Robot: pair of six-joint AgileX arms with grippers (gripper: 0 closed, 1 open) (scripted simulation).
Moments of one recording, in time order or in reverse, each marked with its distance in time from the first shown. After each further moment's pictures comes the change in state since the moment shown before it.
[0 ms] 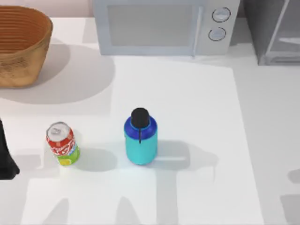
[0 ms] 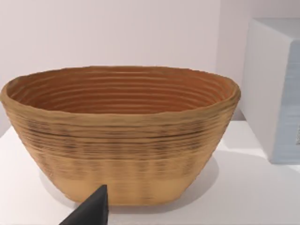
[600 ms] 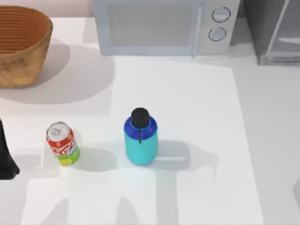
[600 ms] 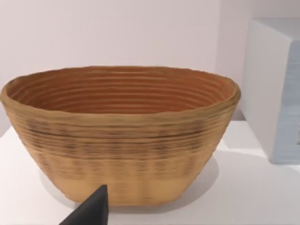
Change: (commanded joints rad) left arm 0.000 0.000 0.000 0.000 0.000 0.000; right arm -0.931 1.072 0.312 -0.013 -0.448 -1.115
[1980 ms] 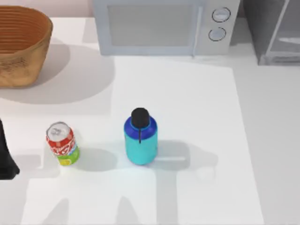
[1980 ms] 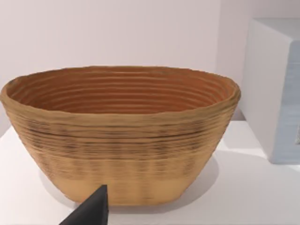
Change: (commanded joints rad) left arm 0.000 0.000 0.000 0.000 0.000 0.000; right arm -0.122 0.462 0.110 0.289 -0.109 0.027
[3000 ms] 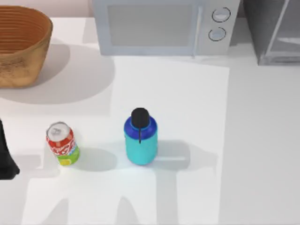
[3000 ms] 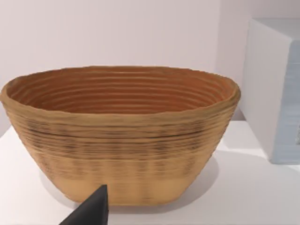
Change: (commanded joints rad) left arm 0.000 0.000 0.000 0.000 0.000 0.000; right arm 0.641 0.005 -0.022 0.855 0.149 1.021
